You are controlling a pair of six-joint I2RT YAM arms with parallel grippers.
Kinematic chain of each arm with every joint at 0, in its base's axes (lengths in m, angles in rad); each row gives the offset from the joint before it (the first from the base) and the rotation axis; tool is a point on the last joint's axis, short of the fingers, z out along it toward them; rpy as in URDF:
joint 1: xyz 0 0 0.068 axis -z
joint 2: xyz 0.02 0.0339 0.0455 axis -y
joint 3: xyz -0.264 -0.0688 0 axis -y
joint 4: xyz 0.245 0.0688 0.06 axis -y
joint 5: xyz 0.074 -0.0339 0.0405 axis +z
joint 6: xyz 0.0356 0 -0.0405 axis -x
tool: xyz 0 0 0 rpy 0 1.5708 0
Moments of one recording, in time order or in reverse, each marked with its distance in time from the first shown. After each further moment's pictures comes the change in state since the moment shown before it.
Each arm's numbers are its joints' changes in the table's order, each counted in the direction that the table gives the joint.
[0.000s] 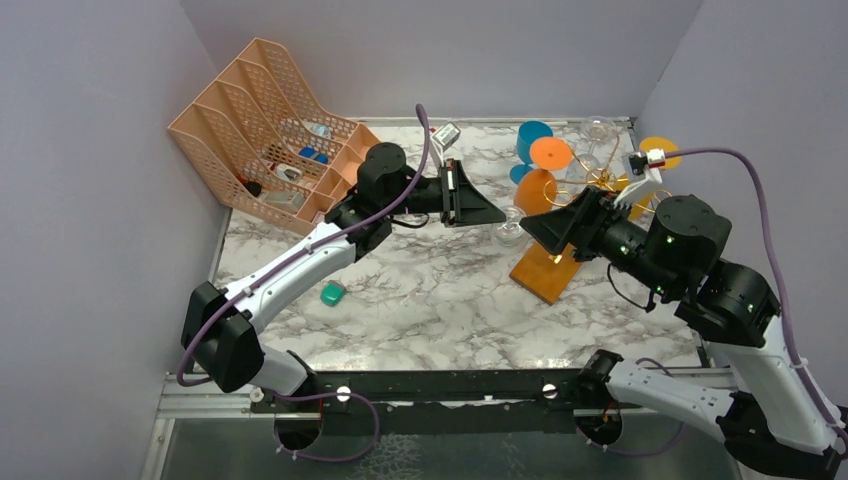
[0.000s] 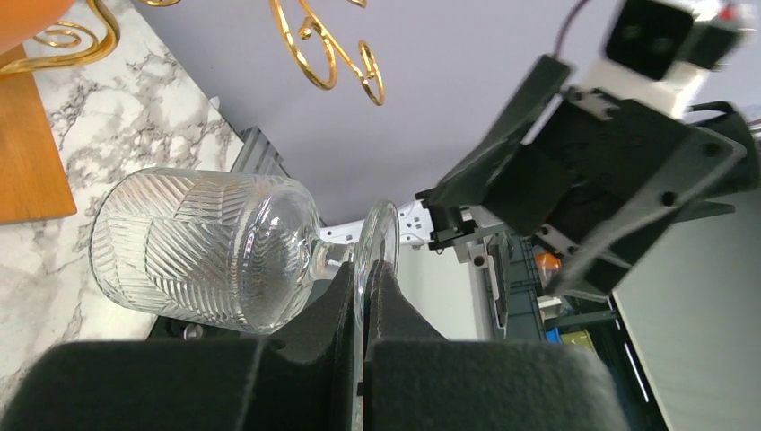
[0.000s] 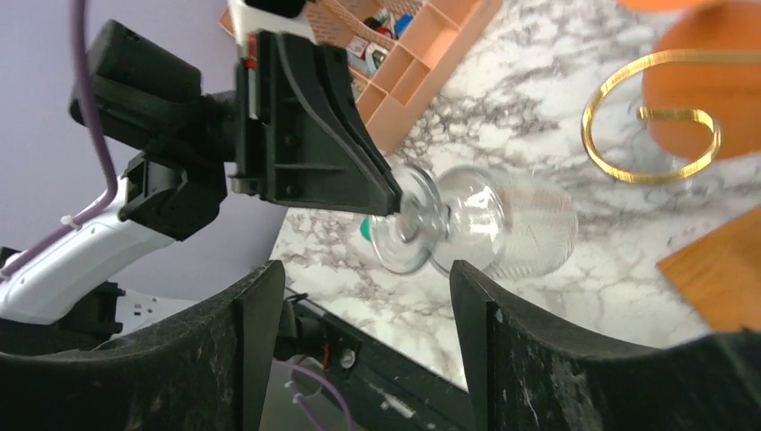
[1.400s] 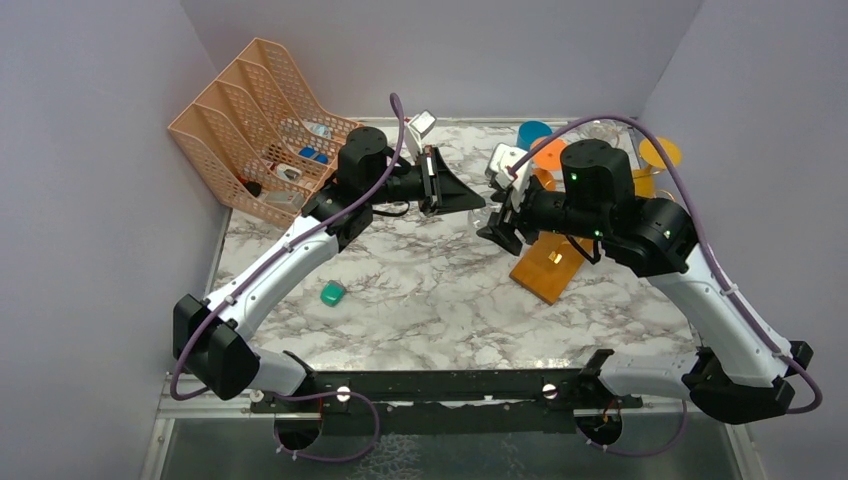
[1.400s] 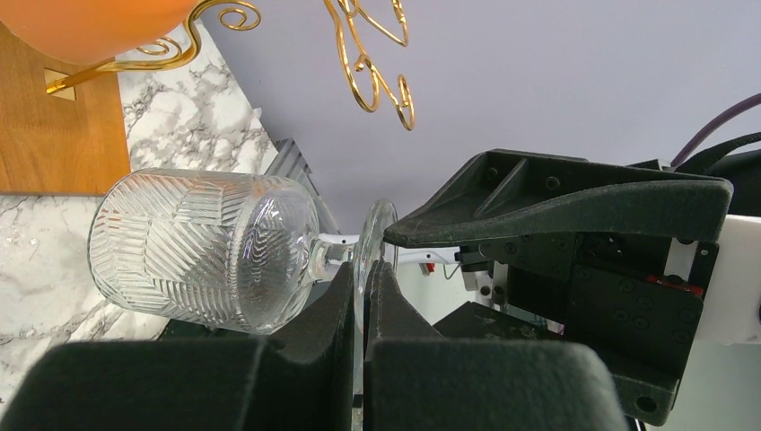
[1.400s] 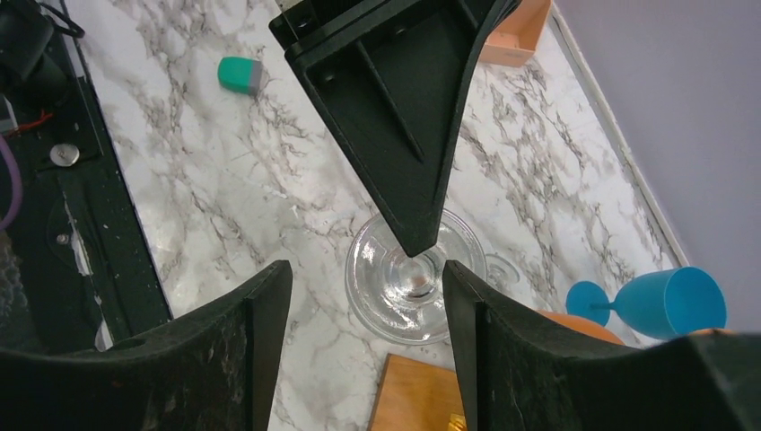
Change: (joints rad) left arm -0.098 0.045 0.070 -0.238 -0.001 -0.036; right arm 0.000 -0.377 0.266 -0.103 0.365 1.139
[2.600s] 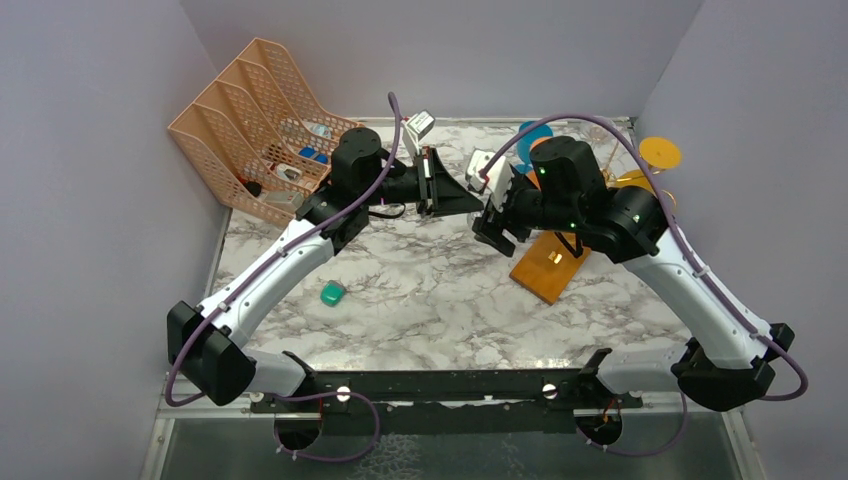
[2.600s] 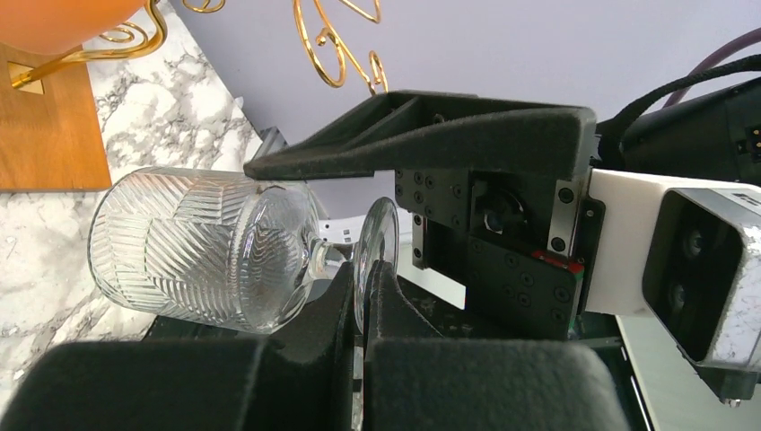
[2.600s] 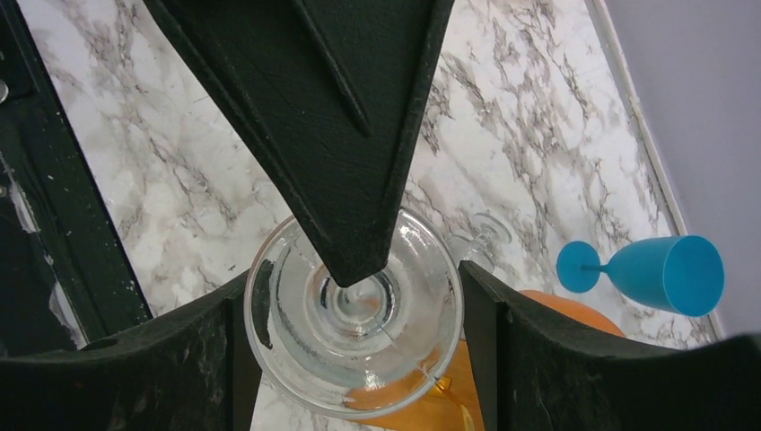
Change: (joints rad) left arm -0.004 0.031 -0.006 0.009 -0.045 0.001; right arm 0.000 -0.089 0.008 -0.059 -0.060 0.072
